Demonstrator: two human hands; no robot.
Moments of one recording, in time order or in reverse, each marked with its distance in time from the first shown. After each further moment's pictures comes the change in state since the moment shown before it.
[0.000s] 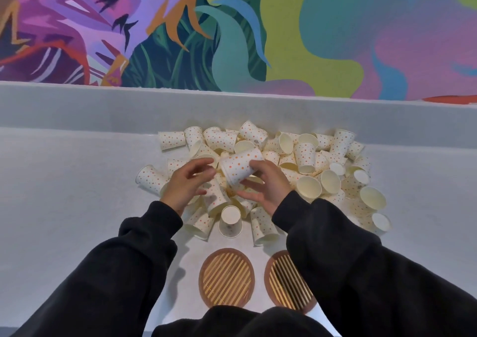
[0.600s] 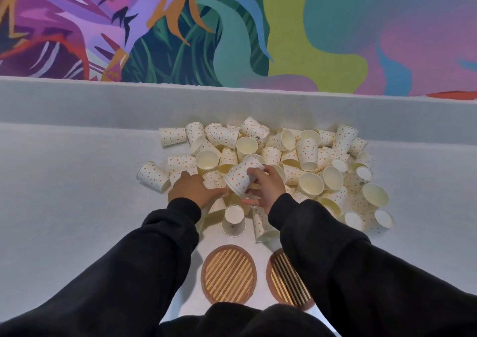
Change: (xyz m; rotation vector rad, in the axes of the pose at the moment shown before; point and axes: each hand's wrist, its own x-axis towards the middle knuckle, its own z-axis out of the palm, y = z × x) left_hand 0.017 -0.025 0.015 1.145 0.085 -0.174; right_hand 0.015 0.024 -0.004 -0.191 0.173 0.051
